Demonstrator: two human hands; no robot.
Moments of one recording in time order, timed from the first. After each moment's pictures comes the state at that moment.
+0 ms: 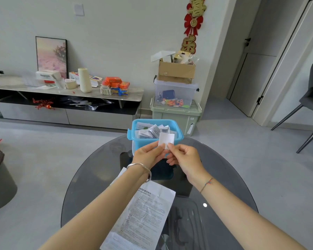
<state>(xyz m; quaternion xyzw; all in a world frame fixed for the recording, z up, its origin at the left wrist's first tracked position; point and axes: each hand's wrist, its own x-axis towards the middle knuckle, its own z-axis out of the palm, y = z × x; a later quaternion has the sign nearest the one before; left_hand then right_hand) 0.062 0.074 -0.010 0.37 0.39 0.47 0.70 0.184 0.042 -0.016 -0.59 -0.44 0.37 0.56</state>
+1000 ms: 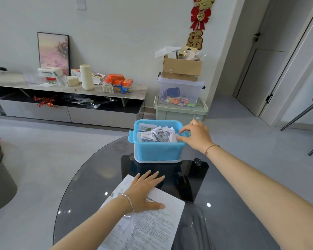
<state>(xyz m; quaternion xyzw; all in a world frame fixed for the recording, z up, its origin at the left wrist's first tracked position) 0.028 0.115 -0.125 0.90 0.39 -0.01 0.21 0.266 0.163 -0.014 -0.72 -0.66 -0.02 0.22</state>
